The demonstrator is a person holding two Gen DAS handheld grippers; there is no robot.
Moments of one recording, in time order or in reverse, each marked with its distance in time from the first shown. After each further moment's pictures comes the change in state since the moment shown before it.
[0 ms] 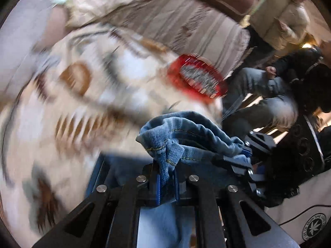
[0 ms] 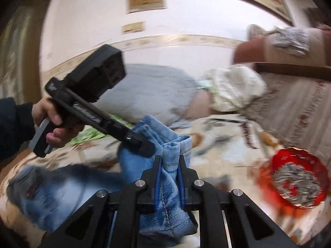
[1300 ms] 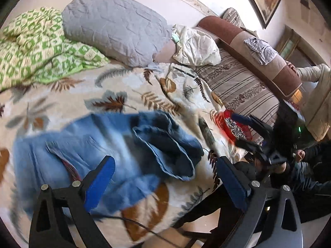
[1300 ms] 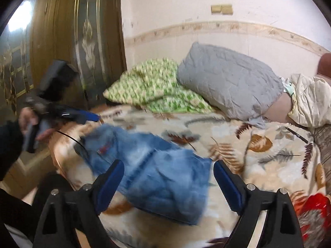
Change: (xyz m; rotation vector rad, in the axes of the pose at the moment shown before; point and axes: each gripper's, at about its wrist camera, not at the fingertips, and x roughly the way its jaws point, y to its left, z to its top) left arm -0.106 -0.121 -0.183 -0.556 -0.511 0.392; right arm -0.031 -0.027 0.045 -0.274 0.212 0.555
